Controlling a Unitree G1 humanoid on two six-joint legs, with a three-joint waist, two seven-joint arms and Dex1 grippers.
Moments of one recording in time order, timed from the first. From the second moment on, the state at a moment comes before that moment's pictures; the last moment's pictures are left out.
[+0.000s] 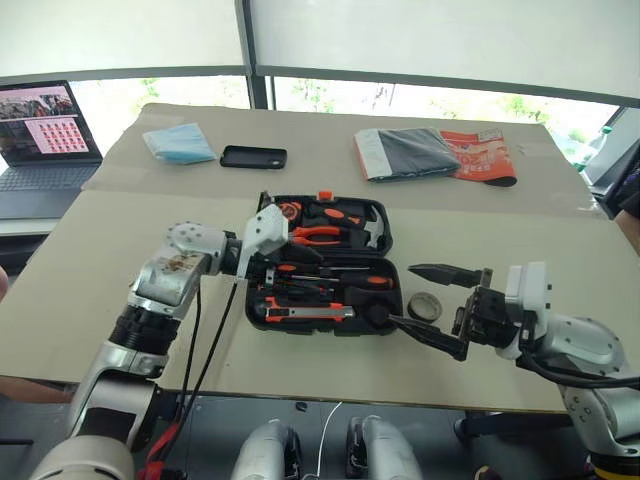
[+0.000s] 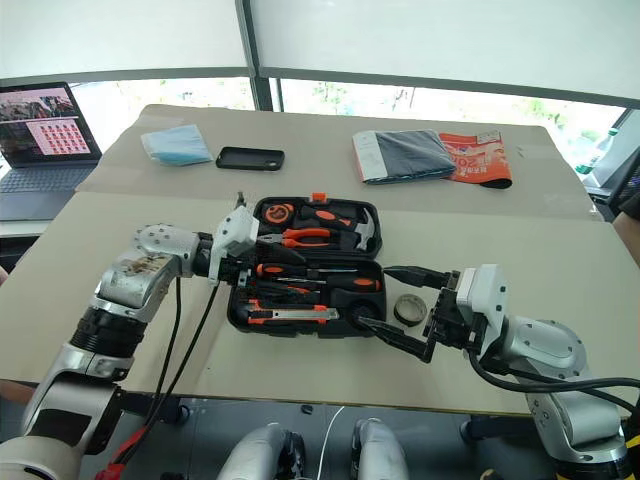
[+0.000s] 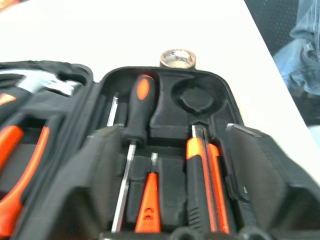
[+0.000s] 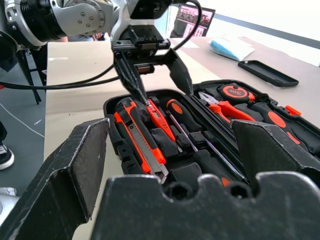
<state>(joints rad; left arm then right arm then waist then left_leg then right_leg) -0.67 0.58 -0.19 0.15 -0.28 0.29 -1.39 0.02 -0.68 -0.16 -0.50 0.63 0.25 0.93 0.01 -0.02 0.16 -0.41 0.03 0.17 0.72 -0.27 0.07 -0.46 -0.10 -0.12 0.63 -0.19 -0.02</state>
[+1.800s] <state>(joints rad) -0.52 0.52 -0.31 0.25 -0.12 -0.04 -1.32 0.15 -0.64 -0.21 -0.44 0.59 0.20 0.95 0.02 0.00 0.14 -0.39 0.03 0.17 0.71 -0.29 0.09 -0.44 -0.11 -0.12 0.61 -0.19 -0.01</state>
